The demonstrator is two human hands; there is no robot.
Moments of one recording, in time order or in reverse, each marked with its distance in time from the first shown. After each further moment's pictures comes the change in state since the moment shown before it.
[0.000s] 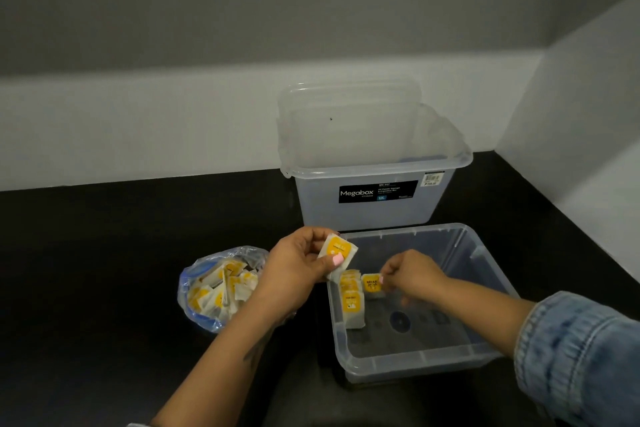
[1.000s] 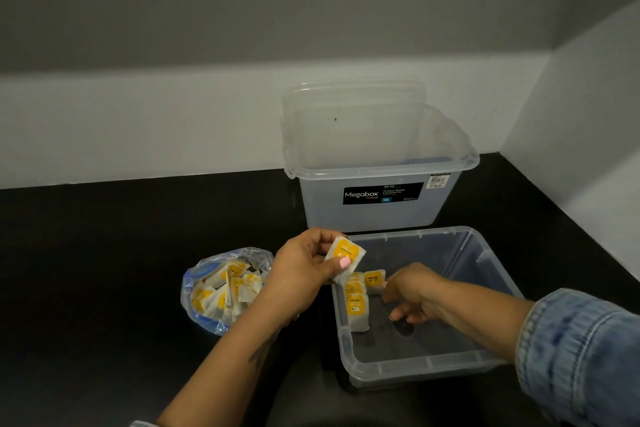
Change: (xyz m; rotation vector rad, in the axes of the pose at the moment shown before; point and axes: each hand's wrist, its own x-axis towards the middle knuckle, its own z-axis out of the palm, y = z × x) left_hand 0.003 0.000 0.000 0.021 -0.022 -0.015; right_hand 0.016 0.001 0.013 0.317 -0.142 0.327
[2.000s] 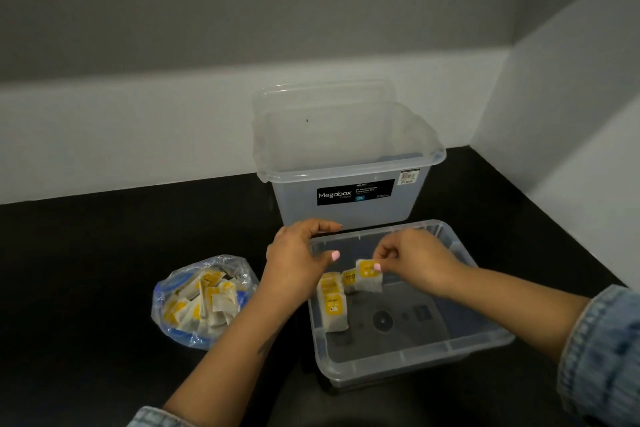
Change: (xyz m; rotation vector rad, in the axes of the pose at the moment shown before) left_hand 0.021 0.008 0.024 0.425 0.085 0.140; right_hand -0.048 0.000 -0.046 -0.456 0.256 -0.638
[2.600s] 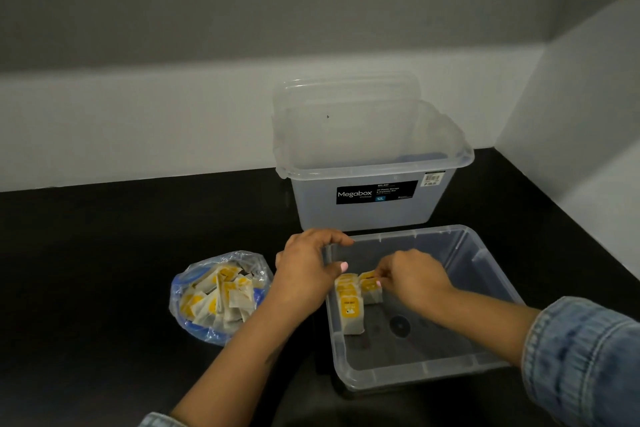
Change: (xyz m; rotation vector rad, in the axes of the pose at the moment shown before) left_hand -0.009 -0.007 -0.007 0.079 -0.036 -0.039; right_hand 0.023 0.005 0.050 -0.360 0.052 -0.032
